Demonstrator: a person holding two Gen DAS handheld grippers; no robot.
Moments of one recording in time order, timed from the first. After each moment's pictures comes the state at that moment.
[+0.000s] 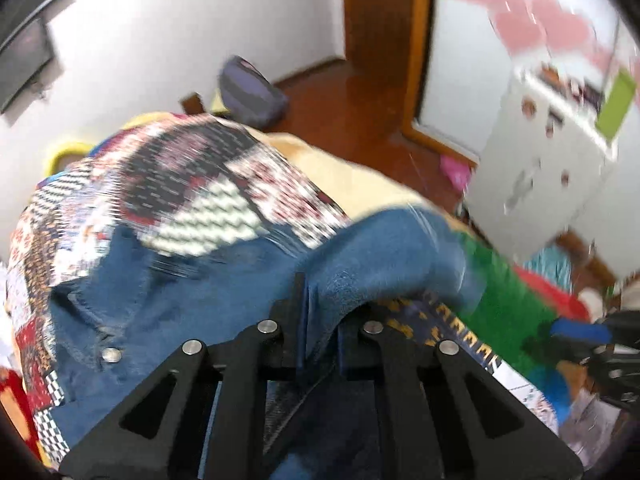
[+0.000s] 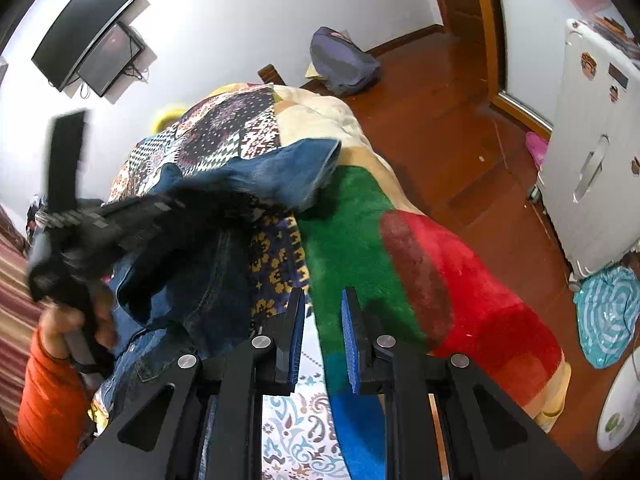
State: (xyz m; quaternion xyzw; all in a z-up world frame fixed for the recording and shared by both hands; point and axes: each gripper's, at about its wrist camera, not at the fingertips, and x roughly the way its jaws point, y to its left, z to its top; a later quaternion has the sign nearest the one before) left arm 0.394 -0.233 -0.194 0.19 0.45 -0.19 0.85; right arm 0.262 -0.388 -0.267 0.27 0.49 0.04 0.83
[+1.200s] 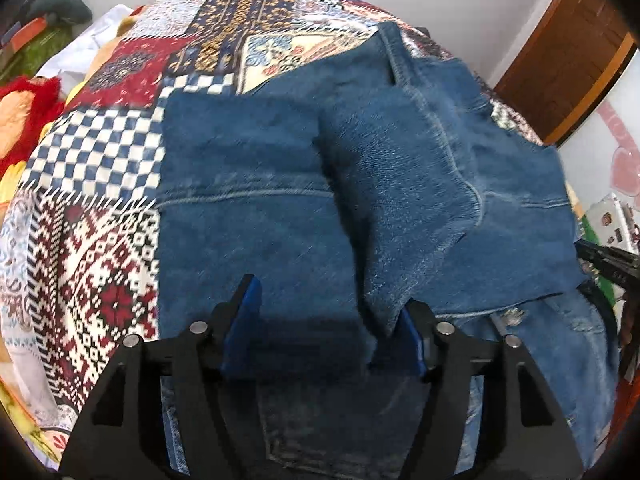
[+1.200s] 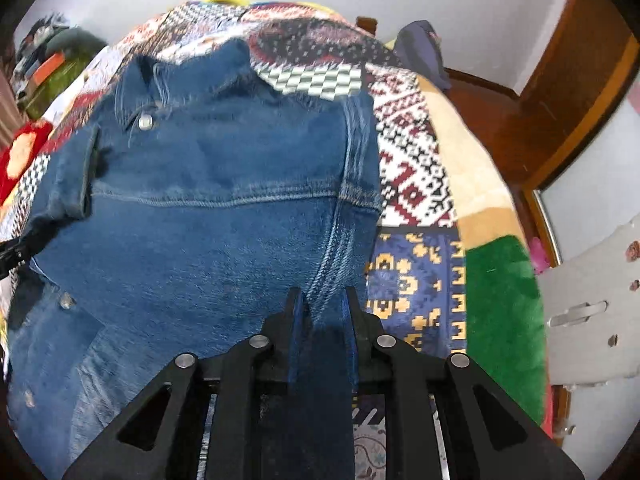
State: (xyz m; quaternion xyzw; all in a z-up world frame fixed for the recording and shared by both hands) left arm 0.278 0.120 -0.251 -0.05 0.53 0.01 0.85; right arm 0.355 -0.217 -0.287 -0.02 0.55 0.10 0.83
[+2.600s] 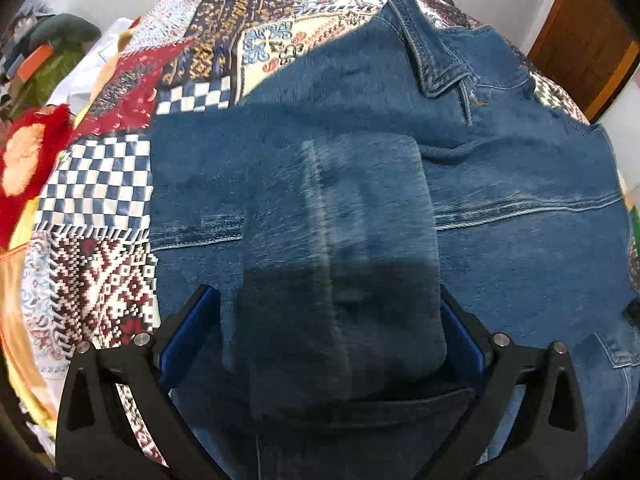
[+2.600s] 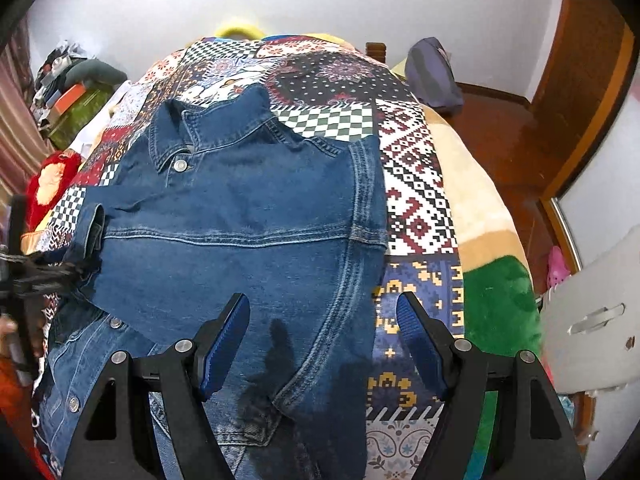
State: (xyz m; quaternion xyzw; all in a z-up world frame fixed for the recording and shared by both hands) left arm 0.330 0.101 -0.263 0.00 0.56 0.06 0.83; right arm 0.353 -0.228 -0.253 0.03 0.52 0.13 0.85
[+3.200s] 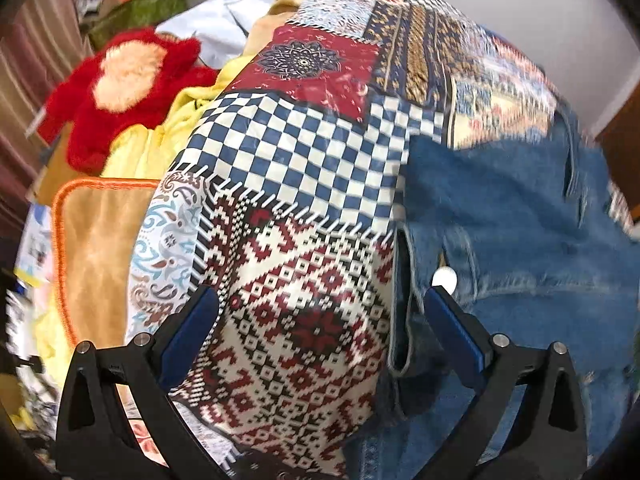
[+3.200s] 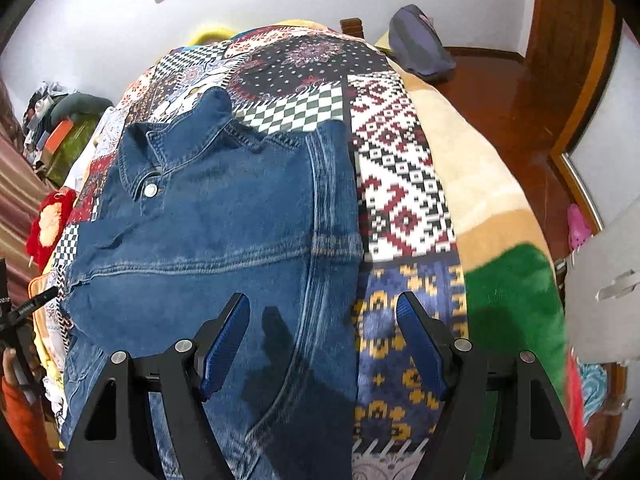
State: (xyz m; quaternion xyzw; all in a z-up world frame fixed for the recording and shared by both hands) left arm 0.289 0.255 -0.213 -0.11 0.53 0.19 0.82; right arm 0.390 -0.253 -0.281 0.11 0.54 0.12 0.82
